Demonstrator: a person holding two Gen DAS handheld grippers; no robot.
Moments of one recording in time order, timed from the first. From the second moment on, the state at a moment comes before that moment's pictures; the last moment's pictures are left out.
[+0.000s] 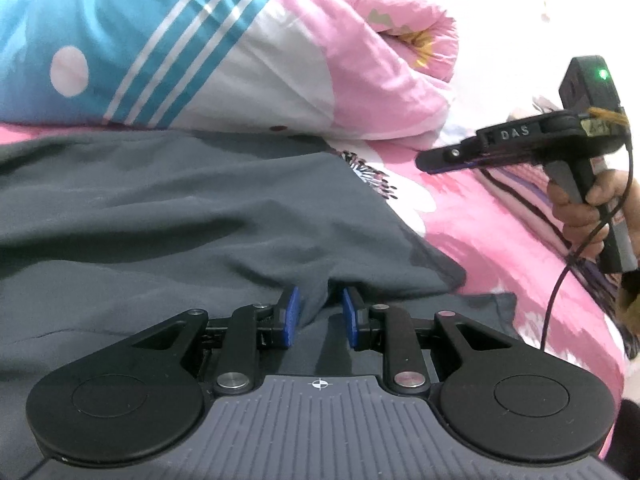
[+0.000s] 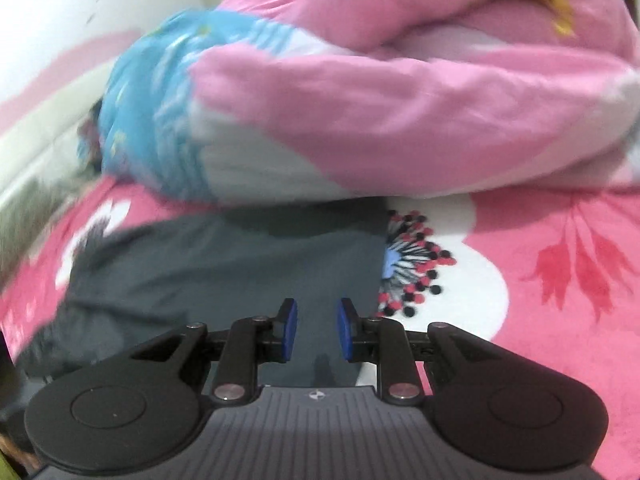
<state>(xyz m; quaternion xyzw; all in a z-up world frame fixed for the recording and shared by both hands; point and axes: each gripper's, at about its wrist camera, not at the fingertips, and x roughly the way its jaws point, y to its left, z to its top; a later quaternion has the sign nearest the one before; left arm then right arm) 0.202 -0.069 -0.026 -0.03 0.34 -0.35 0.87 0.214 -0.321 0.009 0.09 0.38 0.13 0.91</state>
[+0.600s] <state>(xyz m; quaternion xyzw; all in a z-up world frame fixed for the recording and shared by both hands) 0.186 -0.012 -0.043 -0.06 0.33 -0.26 0.91 0.345 -0.080 -0.038 -0.07 0.41 0.25 0.88</state>
